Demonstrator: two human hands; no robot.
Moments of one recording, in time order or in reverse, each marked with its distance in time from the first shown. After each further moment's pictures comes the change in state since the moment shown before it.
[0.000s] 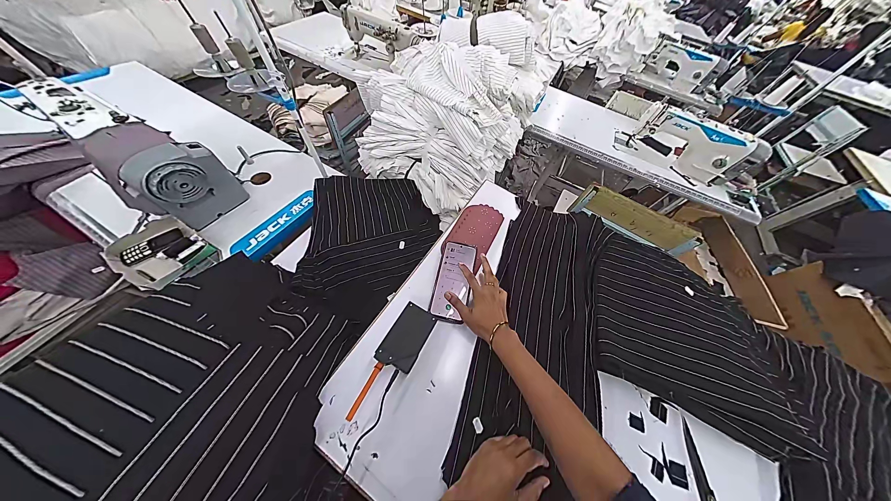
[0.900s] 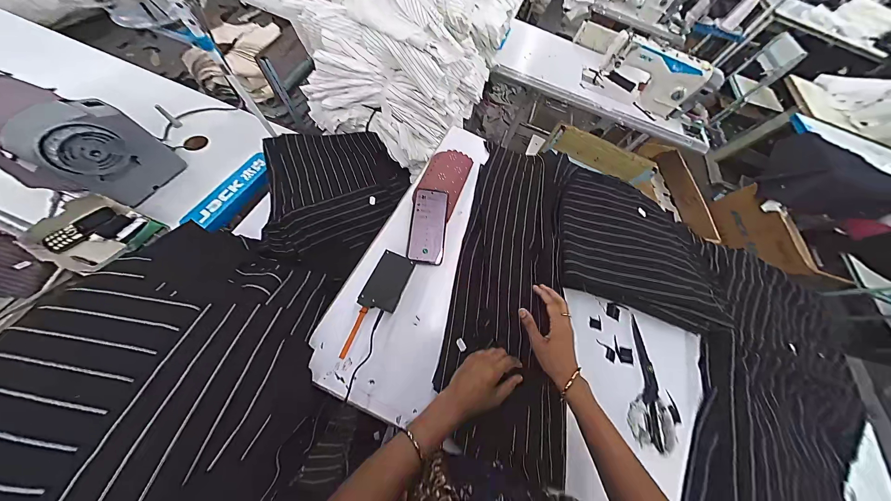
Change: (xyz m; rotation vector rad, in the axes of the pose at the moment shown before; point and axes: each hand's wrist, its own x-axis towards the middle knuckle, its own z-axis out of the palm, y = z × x) left_hand -0.002 -0.004 -0.003 0.003 -0.014 0.028; right_hand -0.216 0.085 -0.036 0.266 0.444 0.136
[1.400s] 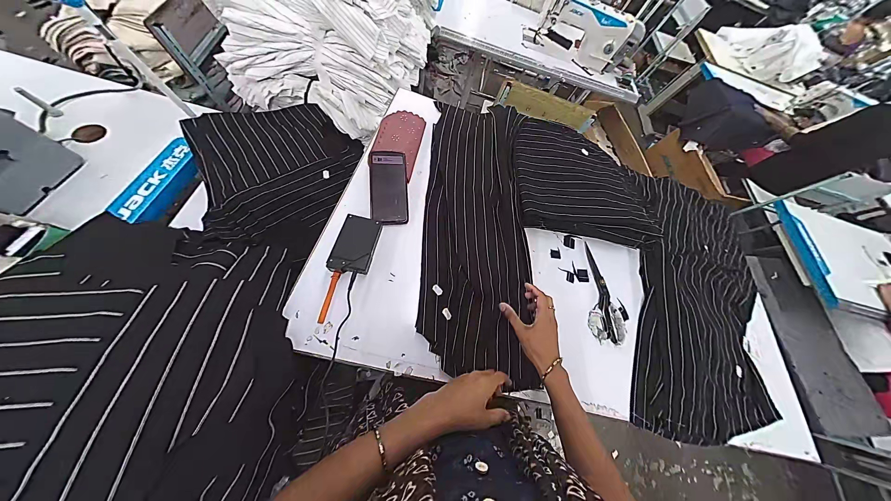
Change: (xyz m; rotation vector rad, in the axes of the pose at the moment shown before) left_hand -0.061 0.075 -0.010 -0.283 -0.869 -0.229; right_hand -0.115 -0.011 -0.016 -0.046 0.063 0.441
